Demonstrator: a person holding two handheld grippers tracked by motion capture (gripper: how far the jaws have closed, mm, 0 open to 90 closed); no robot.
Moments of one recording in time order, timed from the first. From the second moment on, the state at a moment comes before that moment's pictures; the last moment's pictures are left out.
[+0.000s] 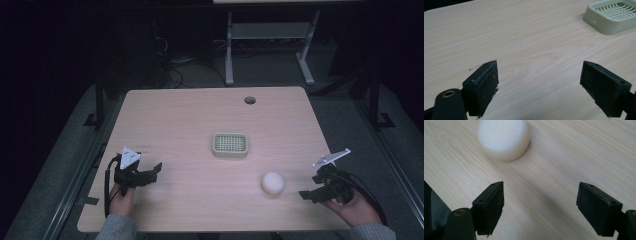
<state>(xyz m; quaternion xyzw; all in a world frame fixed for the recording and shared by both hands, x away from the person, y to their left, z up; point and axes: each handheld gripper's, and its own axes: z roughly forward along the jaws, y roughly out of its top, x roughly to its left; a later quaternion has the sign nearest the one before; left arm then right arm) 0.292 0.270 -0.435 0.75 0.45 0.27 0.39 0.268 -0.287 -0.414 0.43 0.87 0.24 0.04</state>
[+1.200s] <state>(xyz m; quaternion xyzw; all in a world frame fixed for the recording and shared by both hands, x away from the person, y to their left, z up) 0.291 0.270 -0.433 0.75 0.45 0.27 0.40 0.280 -0.250 -0.394 0.39 0.89 0.23 0.04</state>
